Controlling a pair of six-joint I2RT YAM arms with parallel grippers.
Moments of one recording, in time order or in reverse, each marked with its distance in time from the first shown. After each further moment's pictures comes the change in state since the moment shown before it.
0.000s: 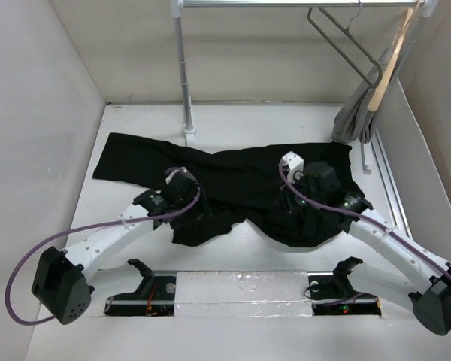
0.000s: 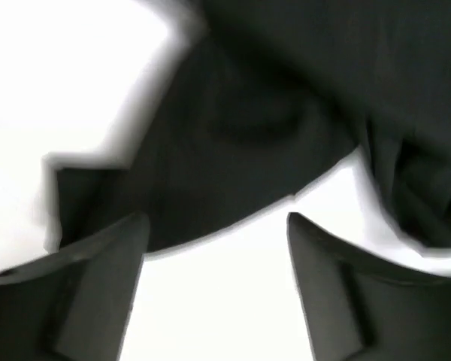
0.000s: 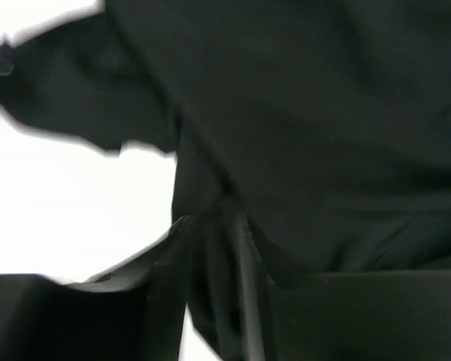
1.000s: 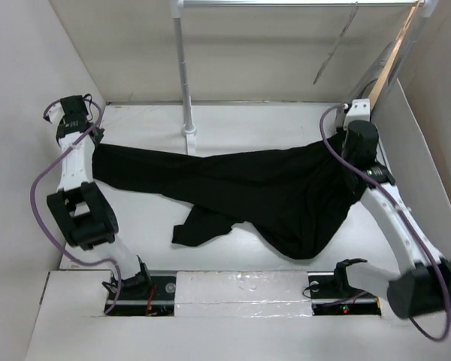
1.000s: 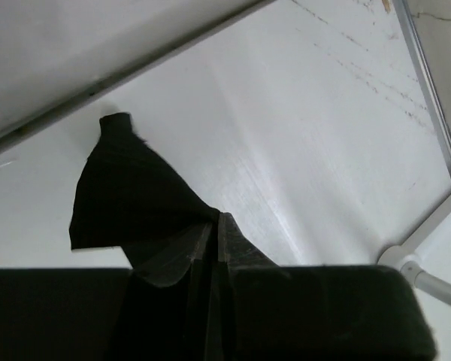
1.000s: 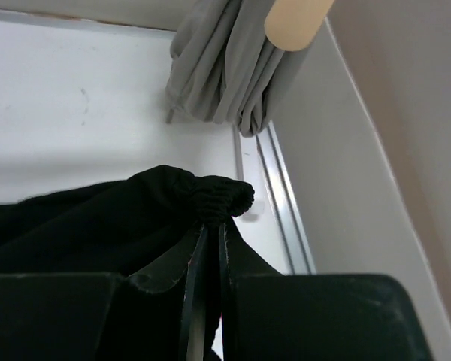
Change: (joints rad) left arm 0.927 0.529 0.690 0.061 -0.173 0.168; right arm -0.321 0.046 0.237 0.092 0.745 -0.258
